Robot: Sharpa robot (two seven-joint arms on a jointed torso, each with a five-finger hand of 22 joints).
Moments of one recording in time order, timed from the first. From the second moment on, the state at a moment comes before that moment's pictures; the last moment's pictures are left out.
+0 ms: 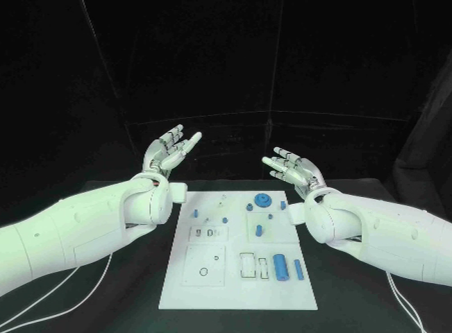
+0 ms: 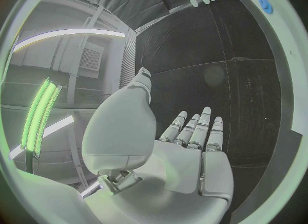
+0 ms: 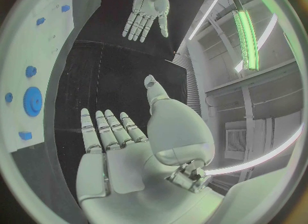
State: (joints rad) left arm 1.18 -0.66 -0.02 1.28 0.06 -0.56 0.56; left_hand 1.26 -0.19 0.00 0.29 0.07 0.32 0.14 0.03 0.03 0.24 0.20 0.02 0.03 0.40 0.20 0.04 0.05 0.13 0.15 0.28 0.02 0.02; right arm 1.12 -0.69 -0.04 1.35 -0.12 -0.49 0.42; right_hand 1.14 0.09 -0.06 -0.11 0.23 0.29 0.14 0.03 0.03 0.38 0.22 0.04 0.04 0.35 0.21 0.03 0.04 0.06 0.39 0.28 0.04 0.05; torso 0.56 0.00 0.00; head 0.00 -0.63
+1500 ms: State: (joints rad) left arm 1.17 -0.88 -0.02 1.55 0.01 -0.36 0.57; left_hand 1.35 -0.02 0.04 0.15 0.06 0.98 0.21 0.11 0.07 1.08 0.15 0.14 0.07 1.15 0.11 0.19 0.16 0.17 0.92 0.23 0.23 0.08; right arm 1.25 -0.68 -0.03 1.24 -1.26 -0.29 0.16; right_hand 1.32 0.05 0.07 -0.29 0.19 1.07 0.16 0.07 0.07 1.25 0.09 0.06 0.06 1.46 0.00 0.24 0.09 0.17 1.25 0.09 0.56 0.26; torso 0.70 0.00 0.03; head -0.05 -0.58
